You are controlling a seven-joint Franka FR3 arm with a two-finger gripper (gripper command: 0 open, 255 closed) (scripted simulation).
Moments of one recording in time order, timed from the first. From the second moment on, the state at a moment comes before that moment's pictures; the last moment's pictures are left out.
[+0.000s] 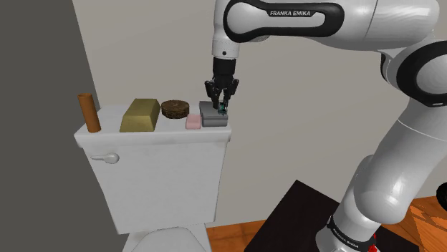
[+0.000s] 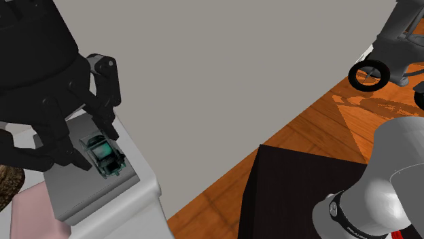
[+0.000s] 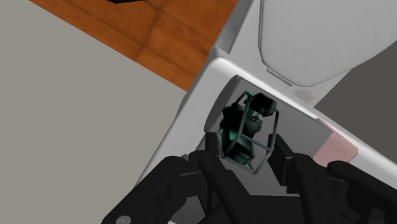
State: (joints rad) arm 0.05 -0.08 0.19 -1.70 0.03 1.63 0.38
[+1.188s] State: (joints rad) arm 0.05 -0.05 0.20 -1.55 0.02 1.50 0.38
